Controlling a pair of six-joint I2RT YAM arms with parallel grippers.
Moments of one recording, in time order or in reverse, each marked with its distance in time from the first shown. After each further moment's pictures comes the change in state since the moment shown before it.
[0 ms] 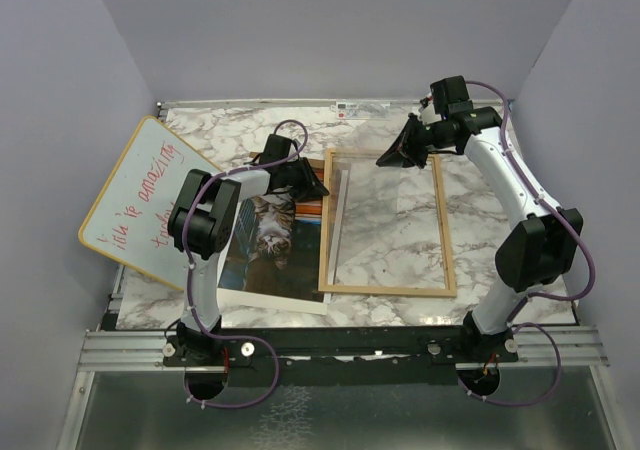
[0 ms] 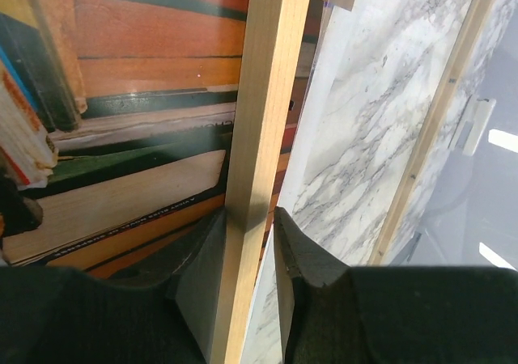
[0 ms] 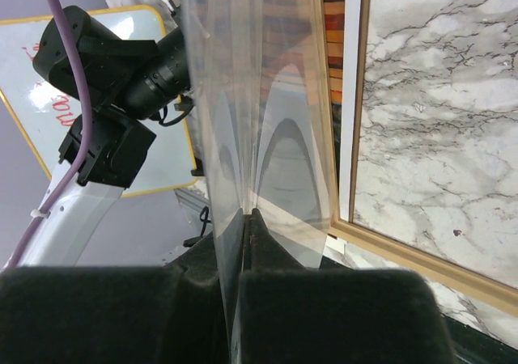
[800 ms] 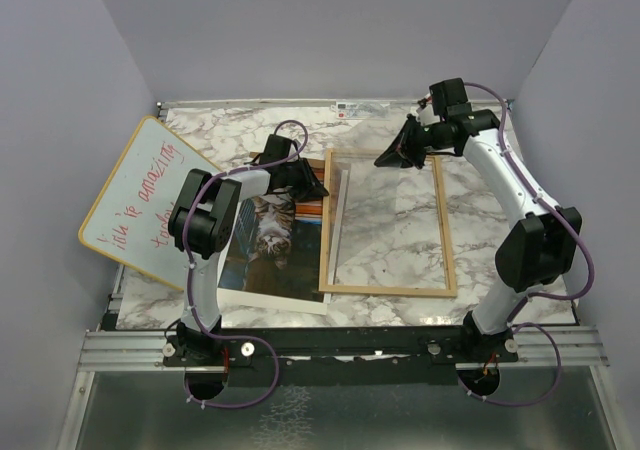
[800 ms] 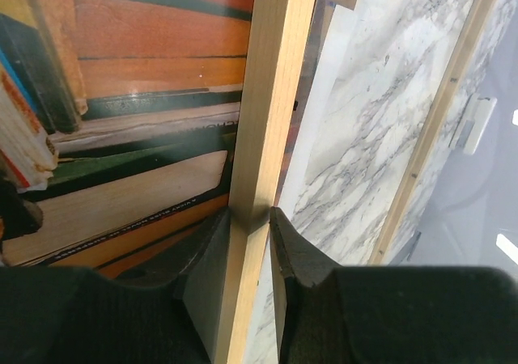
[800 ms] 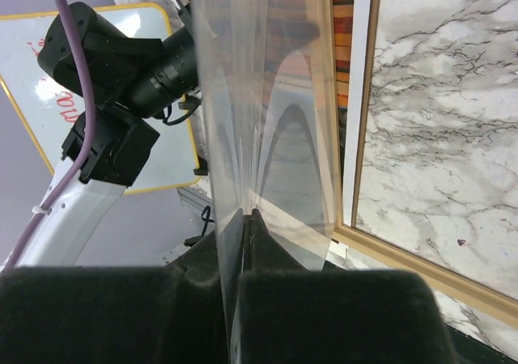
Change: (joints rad) left arm 0.000 0.005 0.002 0.000 0.005 0.001; right arm 0.000 0.000 -0.026 0.042 -0.019 -0.002
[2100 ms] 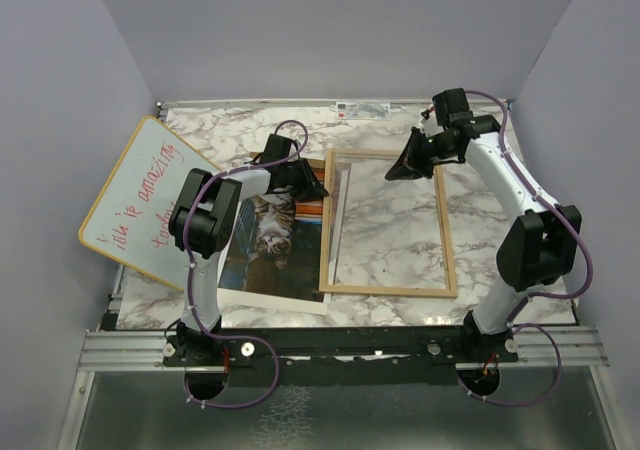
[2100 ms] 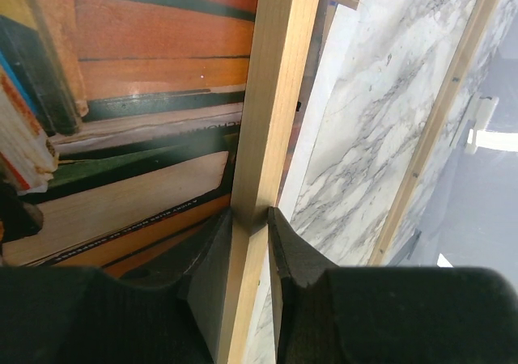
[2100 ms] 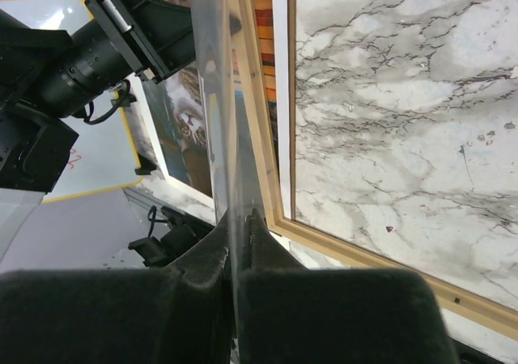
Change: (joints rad) left arm 0.000 0.007 0.011 -0.006 0.003 0.003; right arm -0.033 0.000 -0.077 -0.049 0.055 -0.154
